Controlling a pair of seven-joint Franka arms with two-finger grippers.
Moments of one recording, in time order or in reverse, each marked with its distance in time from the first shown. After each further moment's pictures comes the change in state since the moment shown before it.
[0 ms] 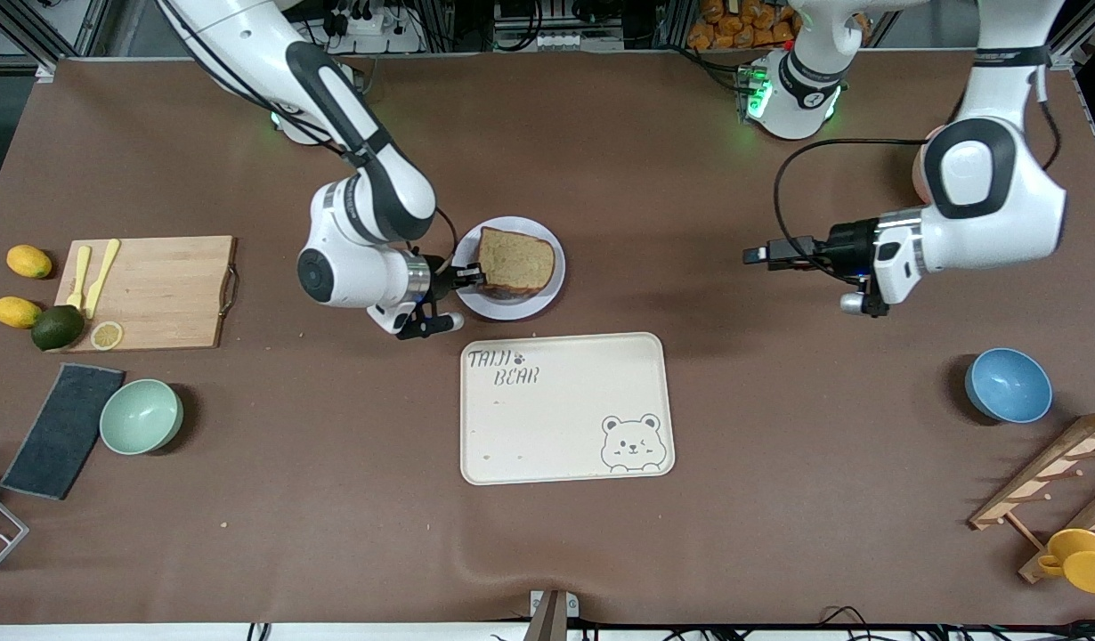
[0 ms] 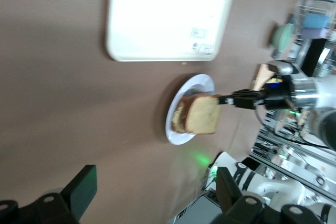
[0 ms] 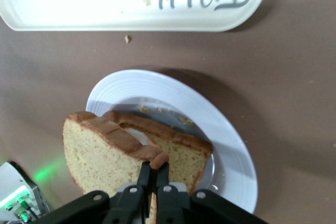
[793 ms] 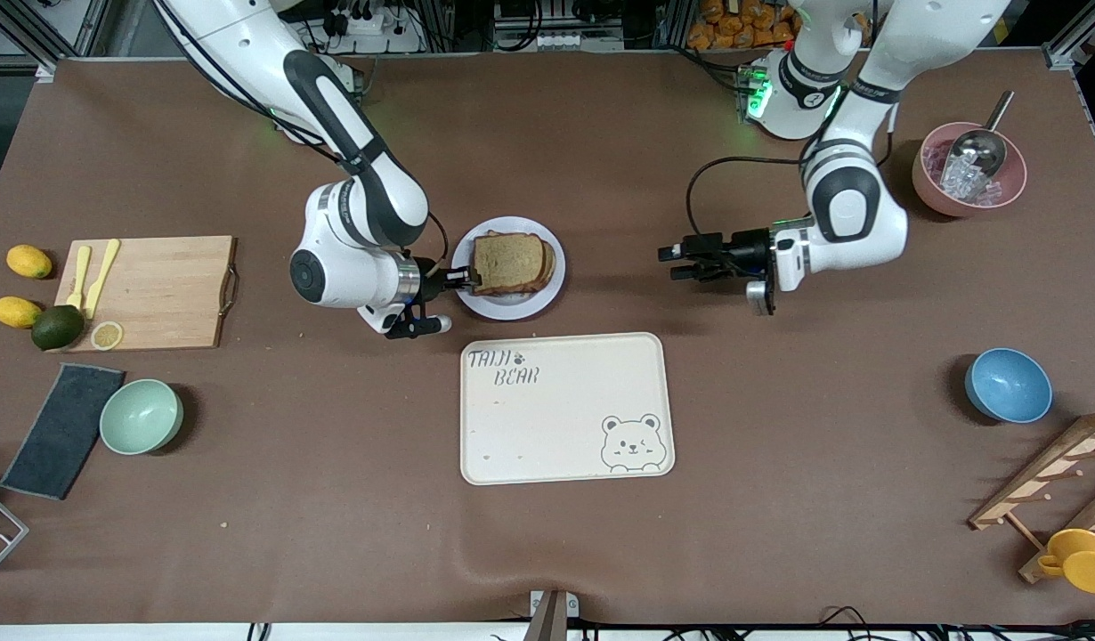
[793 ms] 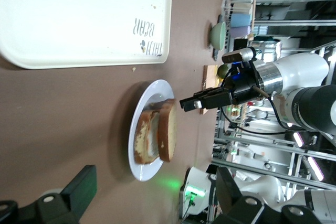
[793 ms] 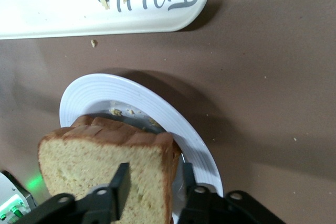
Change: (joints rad) left arm -0.022 0.213 -0.184 -0.135 -0.577 0.161 0.601; right arm -0.031 -0.002 -0.021 -0.032 0.002 -0.004 -0.008
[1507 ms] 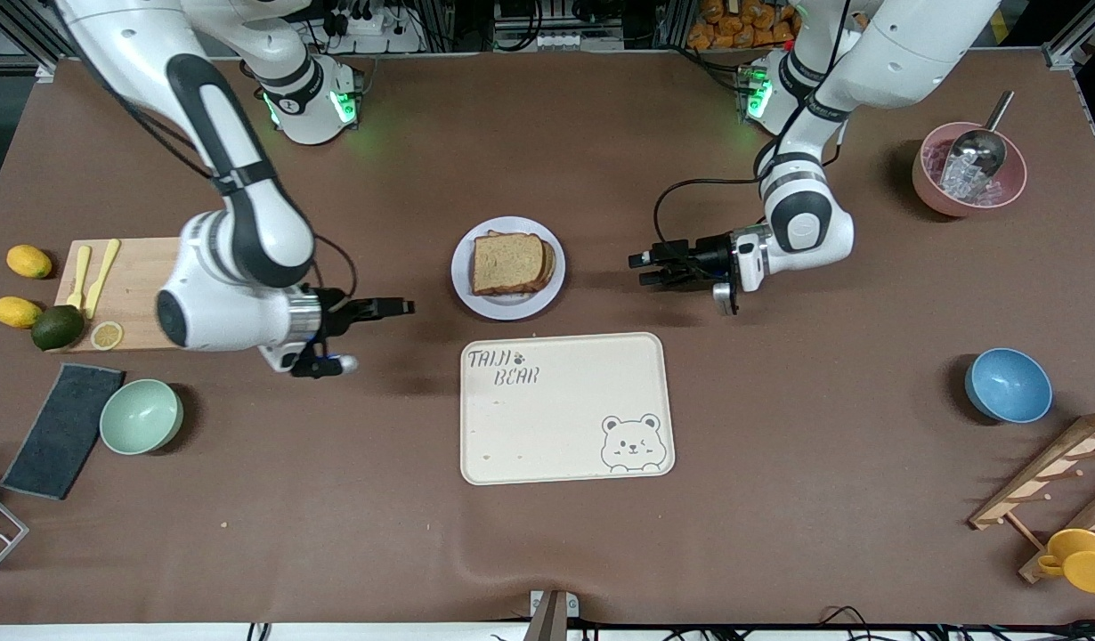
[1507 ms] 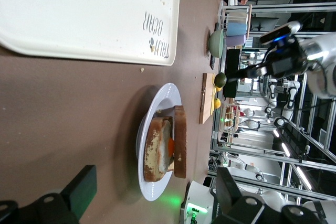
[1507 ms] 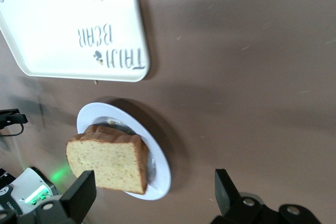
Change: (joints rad) left arm -0.063 0.153 -0.013 0.018 -0.185 0.035 0.196; right arm -0.257 -0.031 -0.054 0.198 -0.147 -0.326 -0.006
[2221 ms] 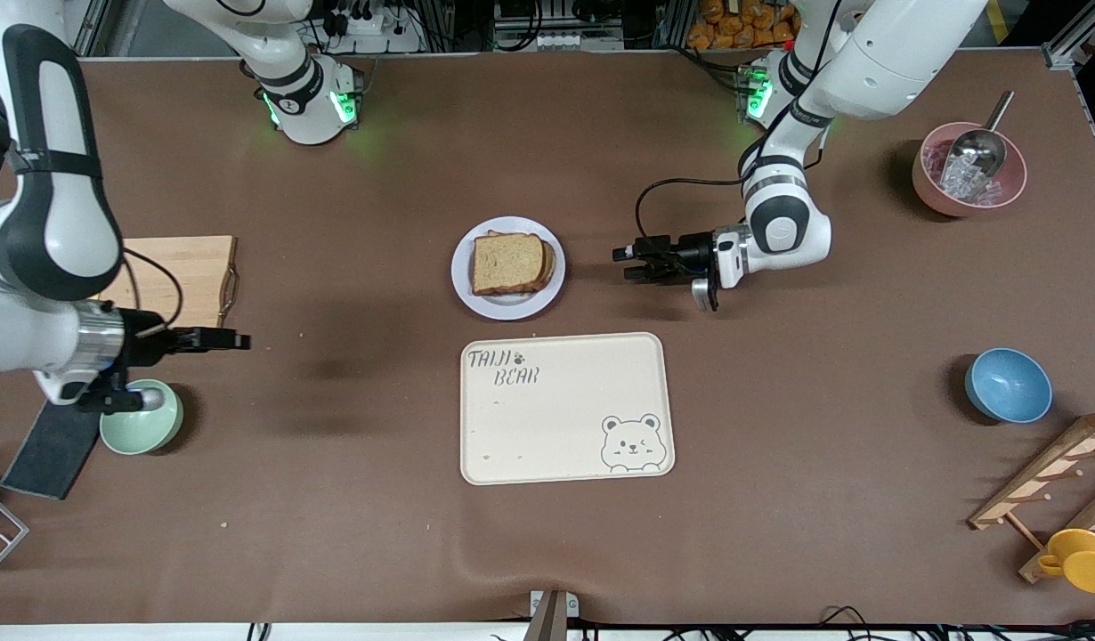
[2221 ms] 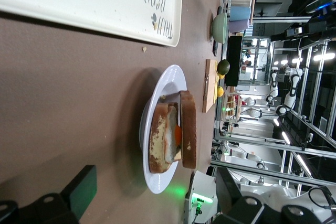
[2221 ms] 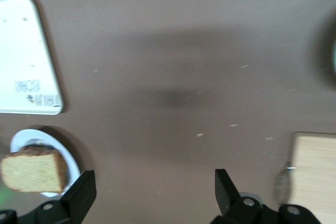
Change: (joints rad) left arm -0.047 0.037 -0.004 0.009 -0.009 0.003 0.035; right arm -0.284 -0.003 -0.004 0.305 -0.358 -0.211 -0.061
